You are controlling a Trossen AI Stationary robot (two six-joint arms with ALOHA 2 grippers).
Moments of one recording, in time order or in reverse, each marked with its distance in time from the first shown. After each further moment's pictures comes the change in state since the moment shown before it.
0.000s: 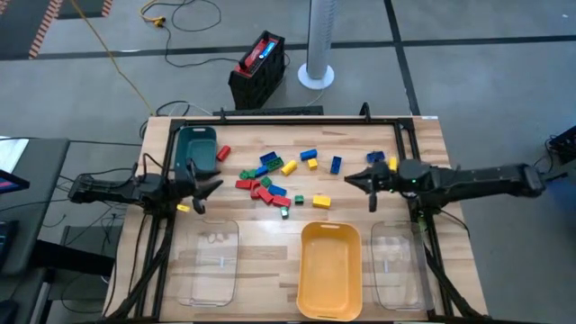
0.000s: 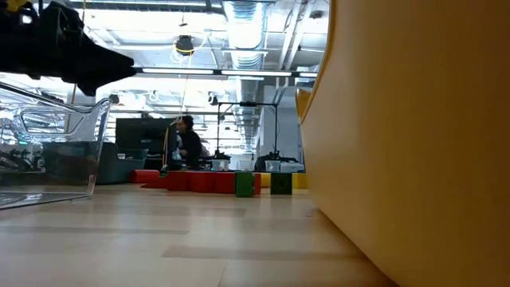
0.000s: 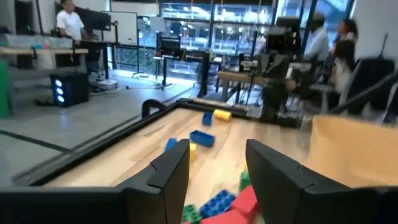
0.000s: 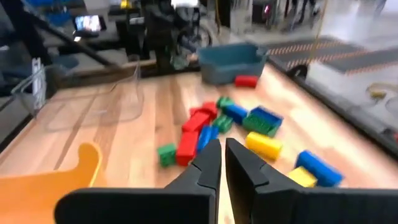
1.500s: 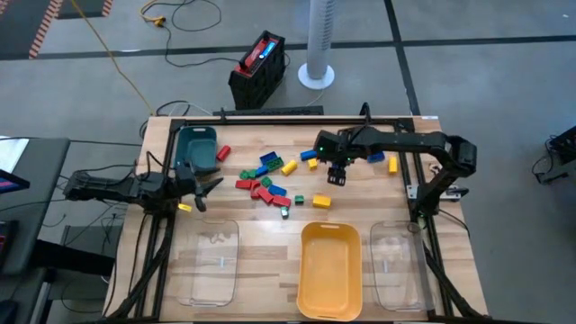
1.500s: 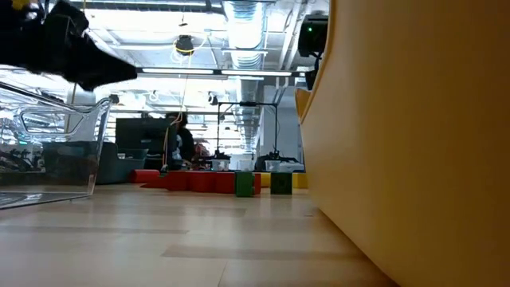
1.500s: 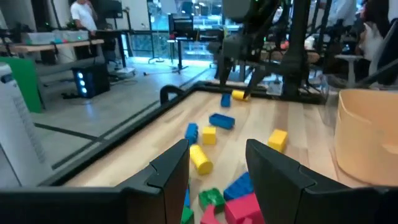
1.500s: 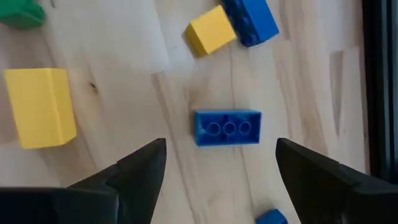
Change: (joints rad) left arm -0.002 0.091 0.088 -0.096 -0.066 0.018; right arm -0.271 0.996 0.928 -1.045 0.079 -0.204
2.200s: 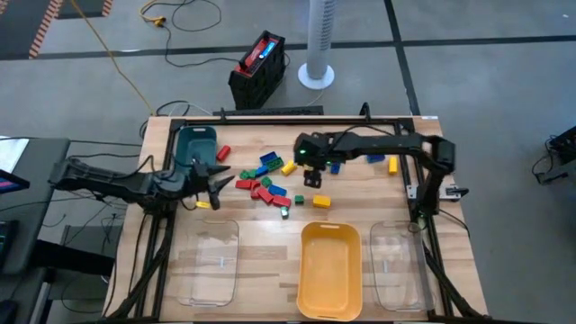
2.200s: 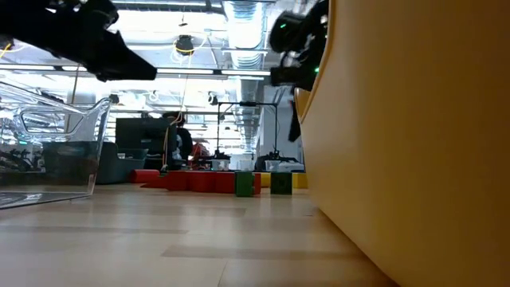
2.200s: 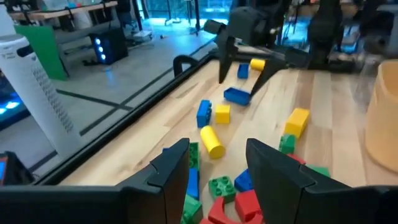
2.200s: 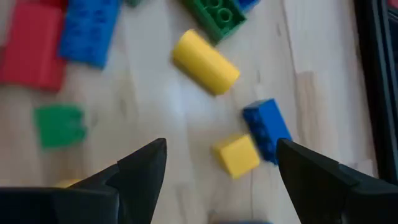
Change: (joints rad) left arm -0.001 0.467 0.176 0.070 -0.075 -0.072; right arm 0.049 0.187 0.143 0.248 -0.027 -0.040
